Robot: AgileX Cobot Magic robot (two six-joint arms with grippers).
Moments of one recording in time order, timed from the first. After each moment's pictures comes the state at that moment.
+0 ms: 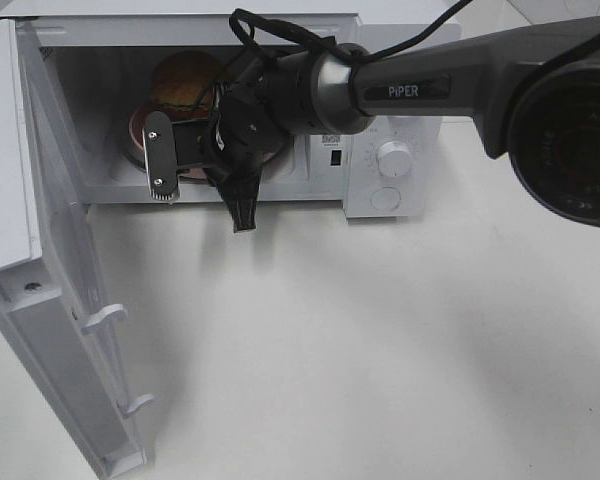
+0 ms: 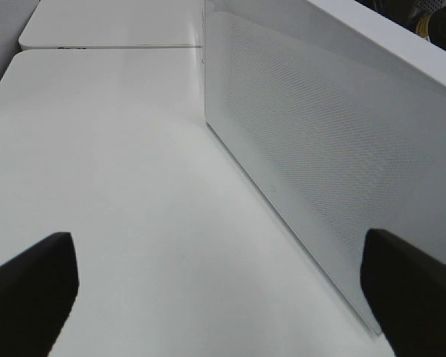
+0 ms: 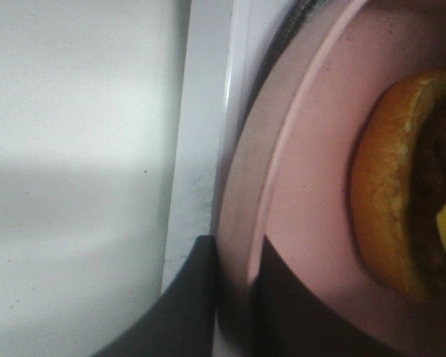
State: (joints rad) left arm 0.00 0.00 -0.51 -0.12 1.04 0.09; right arm 0.72 2.40 -1.86 -0.44 0.38 -0.81
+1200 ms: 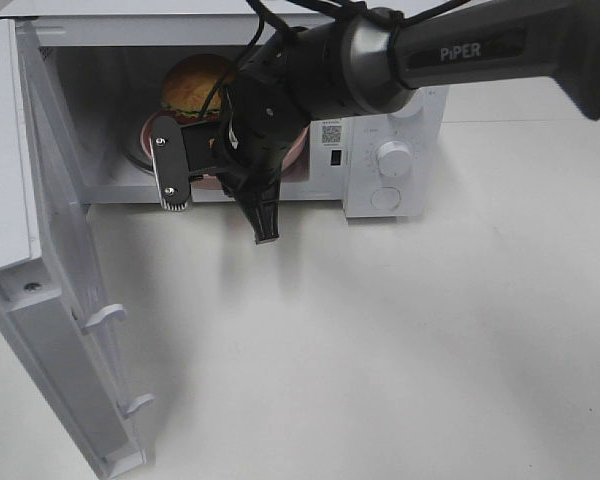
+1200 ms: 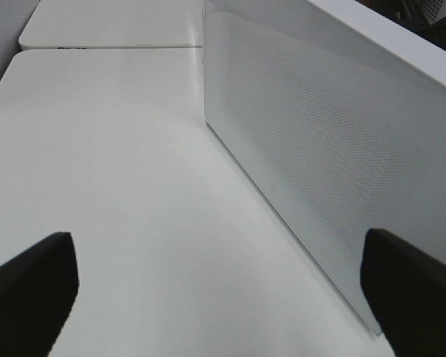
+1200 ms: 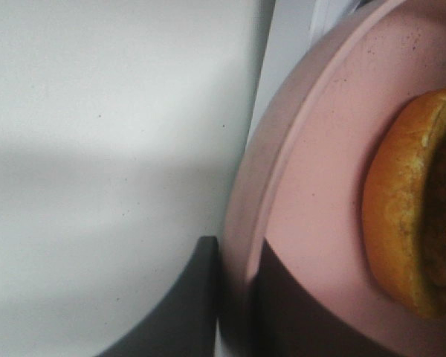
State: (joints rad) left arm 0.00 0.00 -0.51 -0.12 1.04 0.09; right arm 0.74 2.21 -1.65 -0.42 0.43 -0.87
